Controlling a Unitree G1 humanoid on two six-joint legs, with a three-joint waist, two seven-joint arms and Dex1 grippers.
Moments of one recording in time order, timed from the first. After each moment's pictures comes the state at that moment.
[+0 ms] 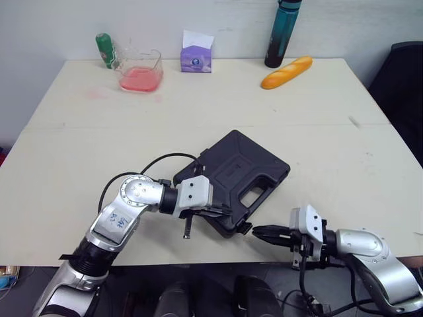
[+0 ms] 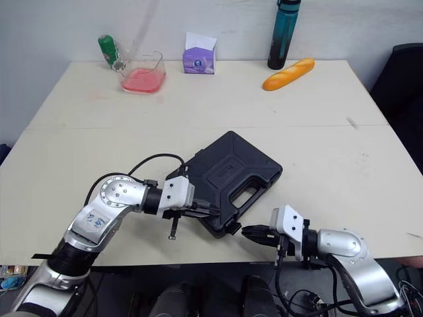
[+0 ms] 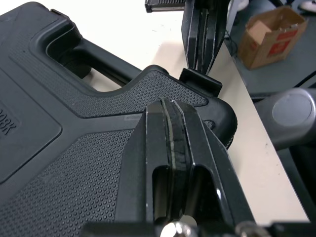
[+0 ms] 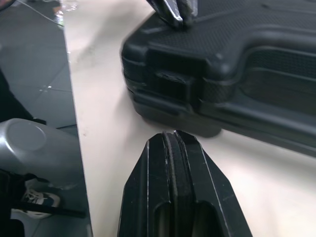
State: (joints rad) left arm -0.45 0.58 -0.32 -0.32 -0.19 0.37 -1.06; right arm 0.07 -0.70 0.06 -0.42 0.39 0.26 1.04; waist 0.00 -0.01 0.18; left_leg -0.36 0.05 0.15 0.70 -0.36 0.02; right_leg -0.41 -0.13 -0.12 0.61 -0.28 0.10
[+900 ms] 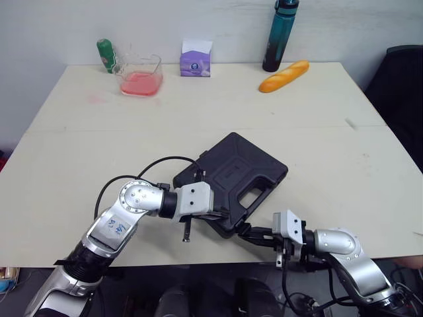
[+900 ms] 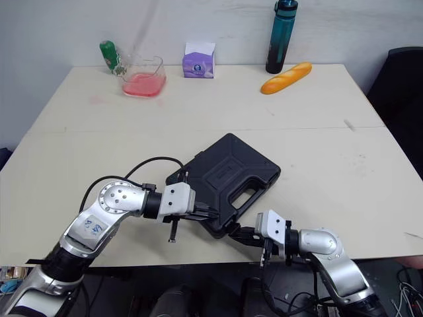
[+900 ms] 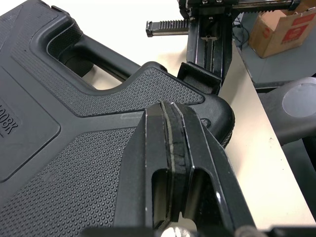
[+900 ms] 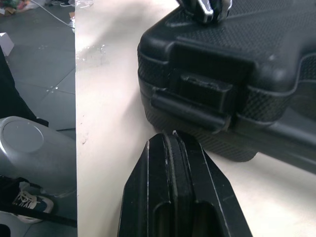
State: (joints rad) left arm -0.41 0.62 -0.35 -0.35 -0.19 0.38 -1.00; right arm 0.00 -0.61 0.17 -0.25 0.30 0.07 1.06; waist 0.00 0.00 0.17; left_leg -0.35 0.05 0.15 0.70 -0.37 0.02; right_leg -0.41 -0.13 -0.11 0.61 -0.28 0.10
